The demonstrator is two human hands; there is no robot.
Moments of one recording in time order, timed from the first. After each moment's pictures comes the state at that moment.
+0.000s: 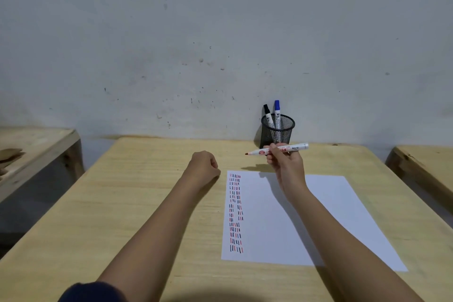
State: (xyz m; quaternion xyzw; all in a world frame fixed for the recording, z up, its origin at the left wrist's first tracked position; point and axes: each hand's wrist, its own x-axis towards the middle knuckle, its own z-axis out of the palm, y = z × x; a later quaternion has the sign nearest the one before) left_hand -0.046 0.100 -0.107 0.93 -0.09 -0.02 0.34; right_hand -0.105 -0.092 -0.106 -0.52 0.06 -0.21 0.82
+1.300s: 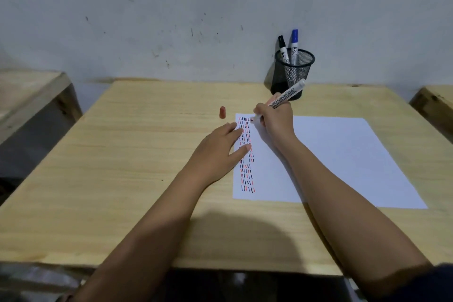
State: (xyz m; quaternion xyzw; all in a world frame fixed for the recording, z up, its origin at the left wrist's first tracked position) left_hand -0.133 0.109 -0.135 0.93 -0.27 -0.01 0.27; right_hand -0.099 -0.041 -0.125 -0.66 0.14 -0.19 0.71
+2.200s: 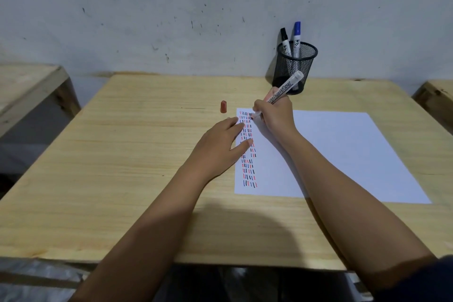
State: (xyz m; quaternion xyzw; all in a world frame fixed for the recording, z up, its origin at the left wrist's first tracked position) left_hand -0.133 0.108 -0.138 0.93 -0.27 0.00 0.27; right_hand -0.098 -0.044 -0.129 -0.74 0.11 -0.18 0.64
